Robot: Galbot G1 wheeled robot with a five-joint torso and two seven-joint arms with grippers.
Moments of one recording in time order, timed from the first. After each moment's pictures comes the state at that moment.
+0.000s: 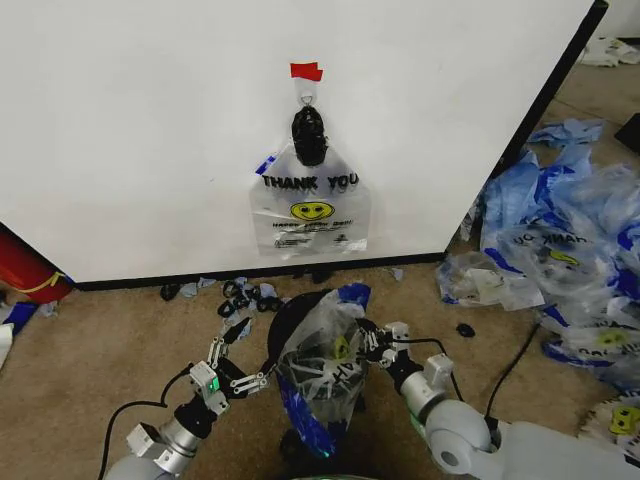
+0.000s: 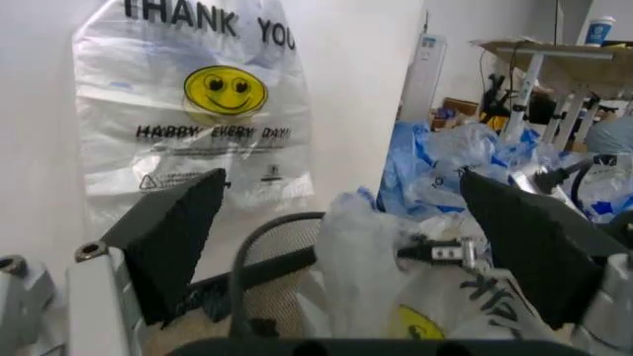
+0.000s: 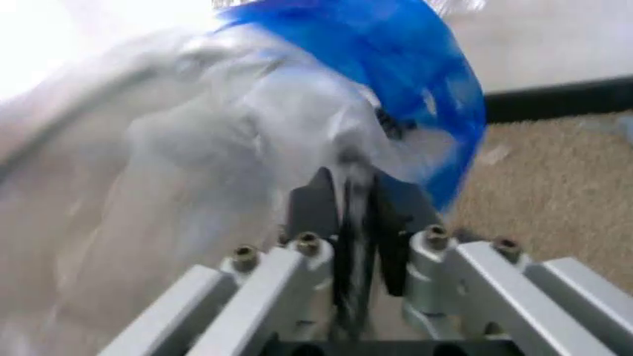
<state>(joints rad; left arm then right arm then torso) 1.53 -0.80 -0.22 -1.90 -0.63 -0.69 0.25 -0.72 0.67 -0.68 1.92 1.01 0.30 0.48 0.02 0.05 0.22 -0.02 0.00</state>
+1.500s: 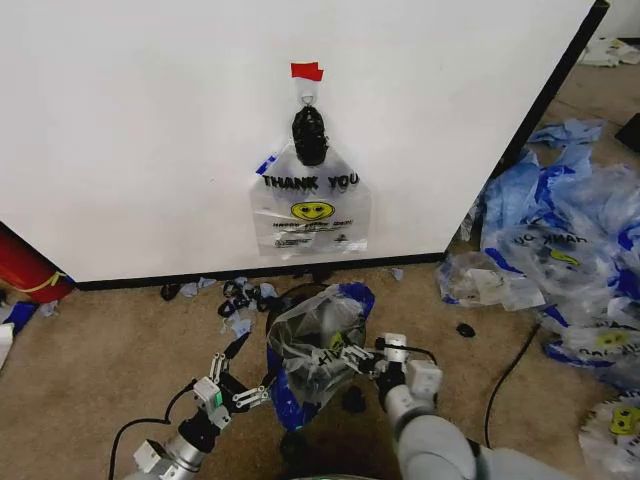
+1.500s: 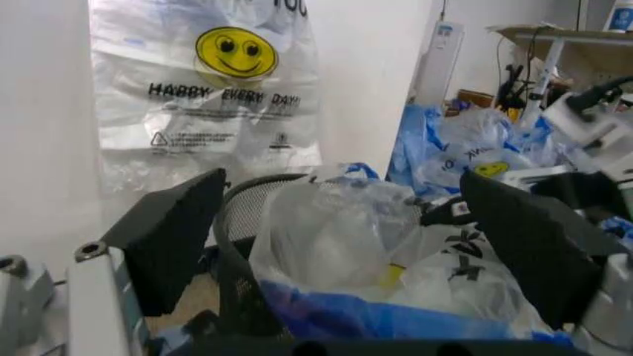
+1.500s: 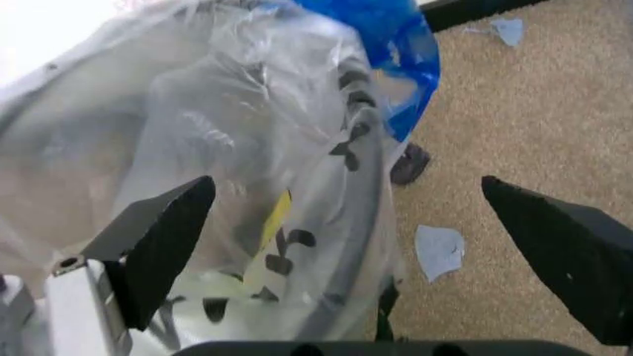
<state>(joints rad) 1.57 -0.86 -0.22 -1.84 -0.59 -0.71 0.26 -0.89 0.87 -0.51 2.13 1.03 -0.05 1.02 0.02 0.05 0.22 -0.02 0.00</state>
